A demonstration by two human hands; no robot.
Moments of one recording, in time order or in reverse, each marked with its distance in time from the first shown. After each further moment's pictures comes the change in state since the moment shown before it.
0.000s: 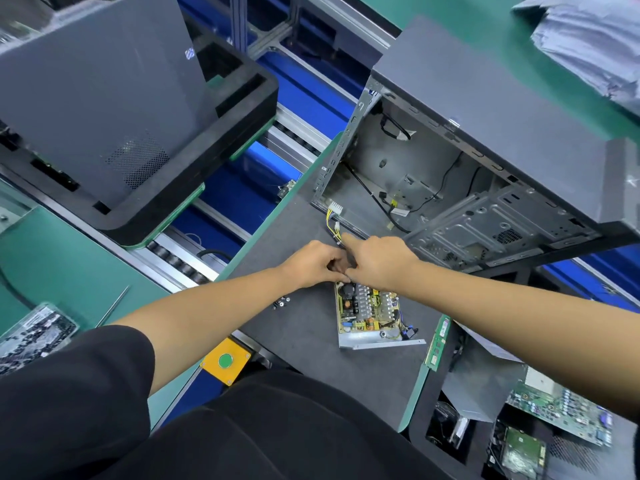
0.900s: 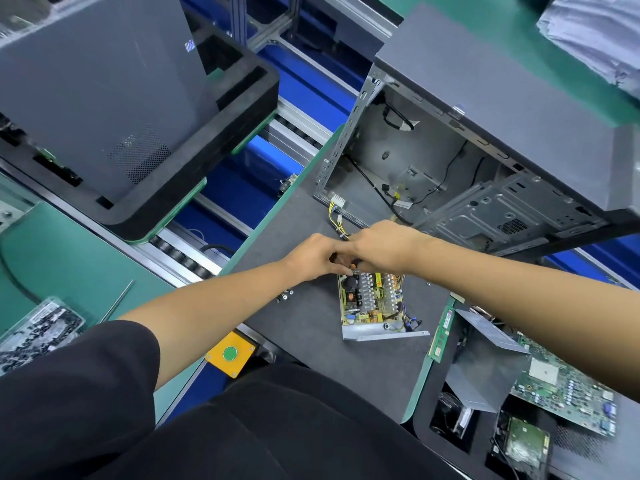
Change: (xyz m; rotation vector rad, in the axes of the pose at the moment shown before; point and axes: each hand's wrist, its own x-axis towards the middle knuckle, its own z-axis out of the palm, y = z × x) left_hand -0.002 0.001 0.001 -0.012 0.016 0.030; right_hand 0.004 0.003 -0.029 -0.303 -0.128 -0.383
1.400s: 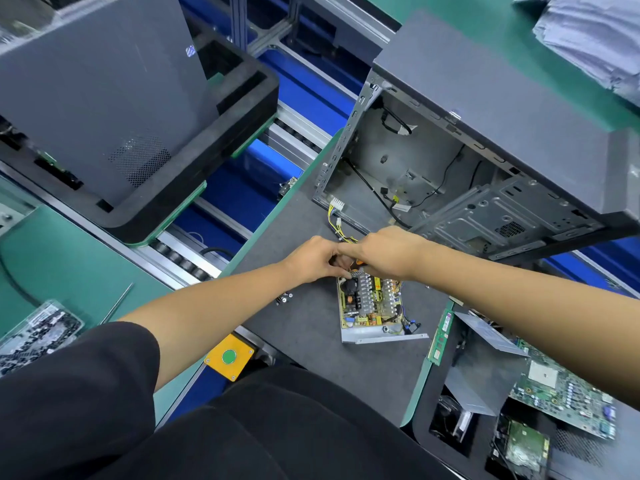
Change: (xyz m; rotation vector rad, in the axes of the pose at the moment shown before) left_hand 0.005 -0.005 0.002 -0.003 -0.057 -0.094; right_hand -0.009 0.003 0.012 -0.010 0.068 0.056
